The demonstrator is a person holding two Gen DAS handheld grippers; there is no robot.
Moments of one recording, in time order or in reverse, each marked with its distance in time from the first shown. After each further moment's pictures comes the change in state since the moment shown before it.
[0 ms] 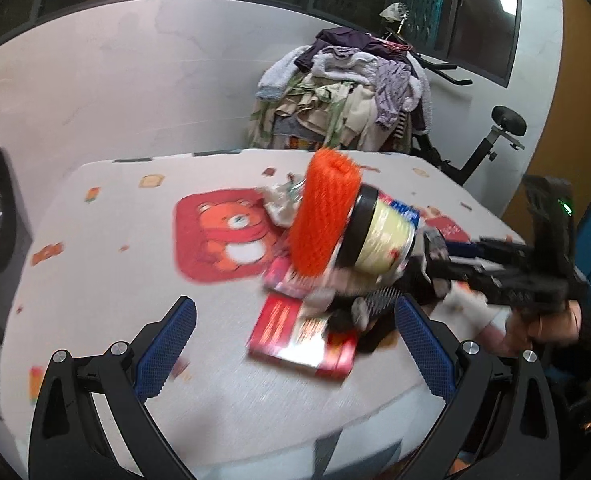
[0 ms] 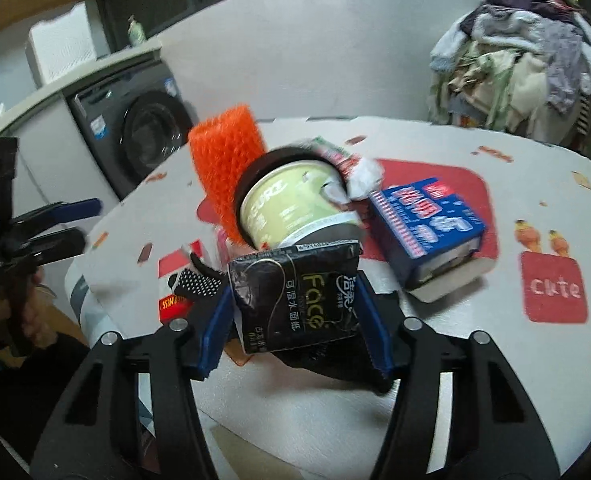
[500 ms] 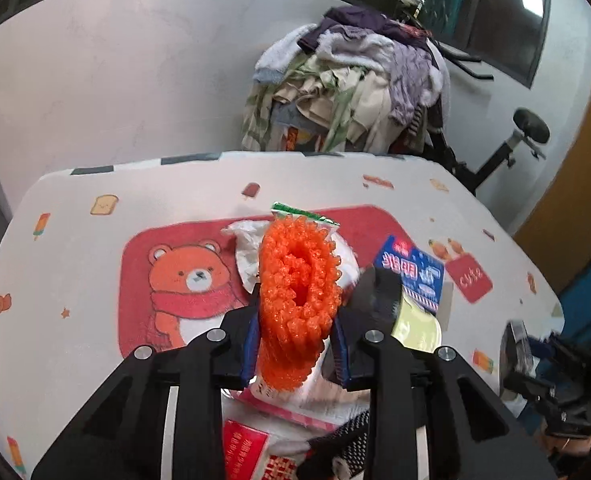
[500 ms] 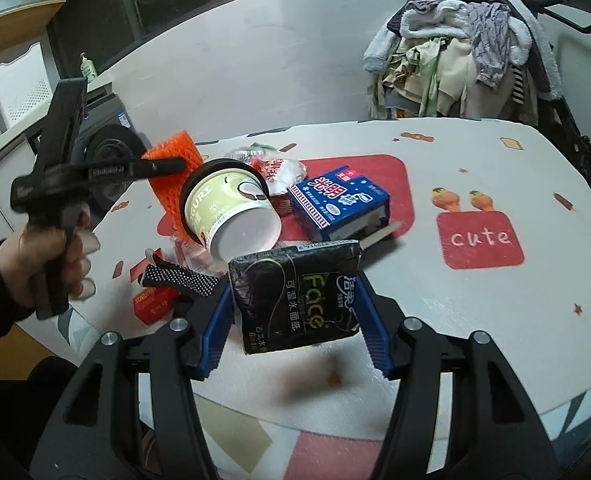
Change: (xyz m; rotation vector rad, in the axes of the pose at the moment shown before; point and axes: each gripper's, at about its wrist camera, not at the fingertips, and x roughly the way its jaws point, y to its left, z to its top) left arm 0.097 -0.008 0.084 -0.052 0.065 0.010; right arm -0.051 -0.030 -0.026 0.130 -0.043 -0.130
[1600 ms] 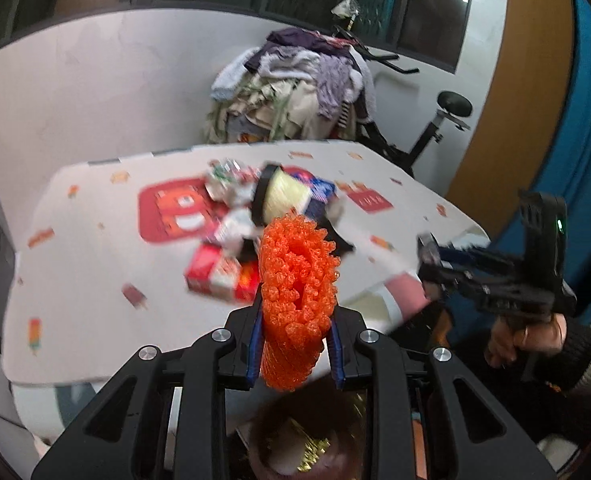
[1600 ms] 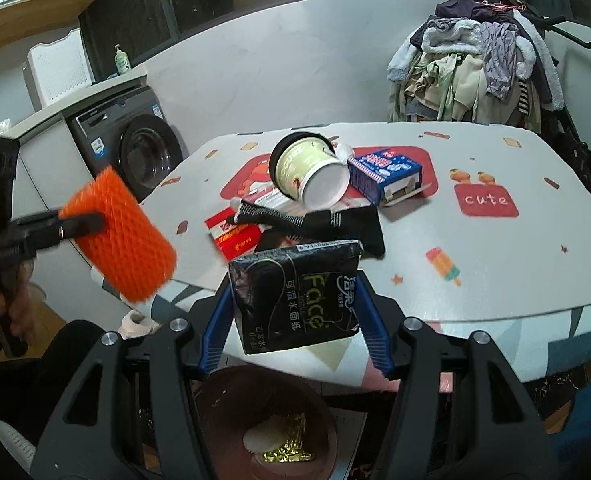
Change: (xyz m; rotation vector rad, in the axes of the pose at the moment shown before) left arm -0.192 -0.043 -0.158 0.130 -0.032 -0.134; right arm -0.082 0.071 -0.068 -0.052 -0.023 0.042
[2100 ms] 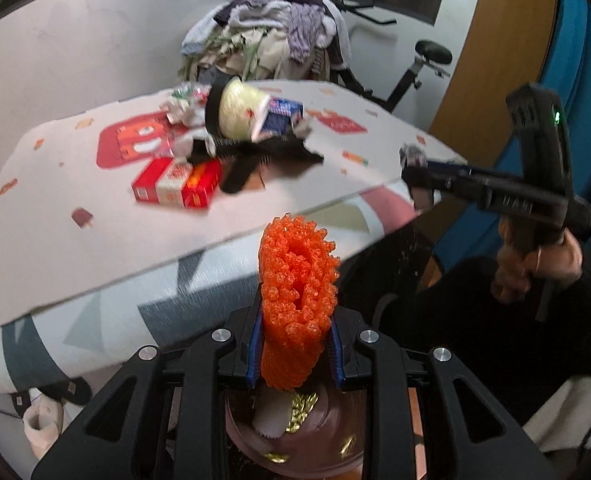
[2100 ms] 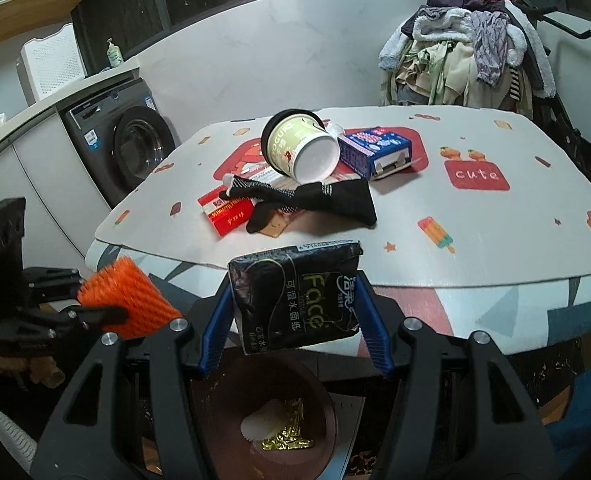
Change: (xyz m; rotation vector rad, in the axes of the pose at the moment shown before) left arm 0.038 -0.021 -0.072 0.057 0.151 -0.055; right arm -0.002 -0.006 -0.021 0.023 0.029 -0.022
